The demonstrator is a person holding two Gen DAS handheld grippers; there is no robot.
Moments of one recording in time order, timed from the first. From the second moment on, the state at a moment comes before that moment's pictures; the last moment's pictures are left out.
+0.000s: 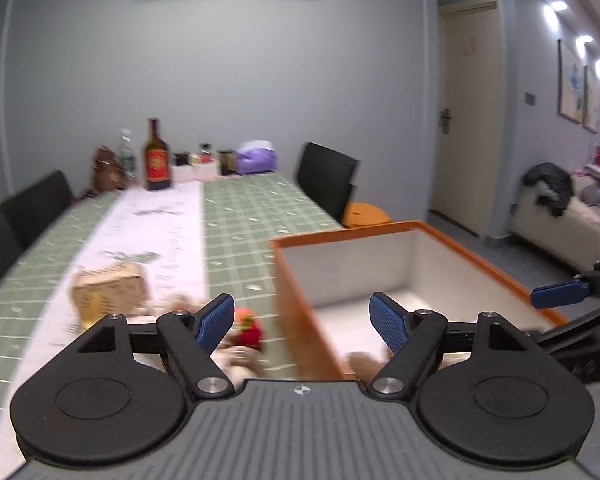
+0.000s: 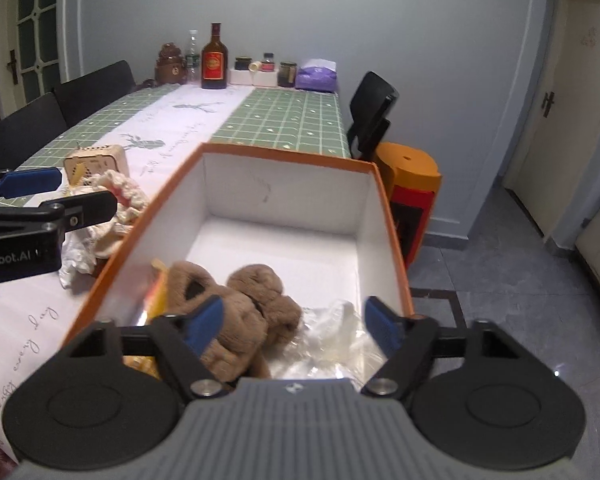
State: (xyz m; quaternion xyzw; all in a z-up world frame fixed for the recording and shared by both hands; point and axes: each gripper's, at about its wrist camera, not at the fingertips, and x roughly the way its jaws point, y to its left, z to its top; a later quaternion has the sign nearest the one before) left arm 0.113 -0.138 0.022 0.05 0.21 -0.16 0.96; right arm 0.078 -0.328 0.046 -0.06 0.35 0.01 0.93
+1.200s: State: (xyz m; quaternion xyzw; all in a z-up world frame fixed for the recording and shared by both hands) left arm 0.121 -0.076 0.018 -0.03 0.26 -0.12 0.96; right arm 0.101 -0.285 0.017 -0.06 0.42 -0.04 0.90
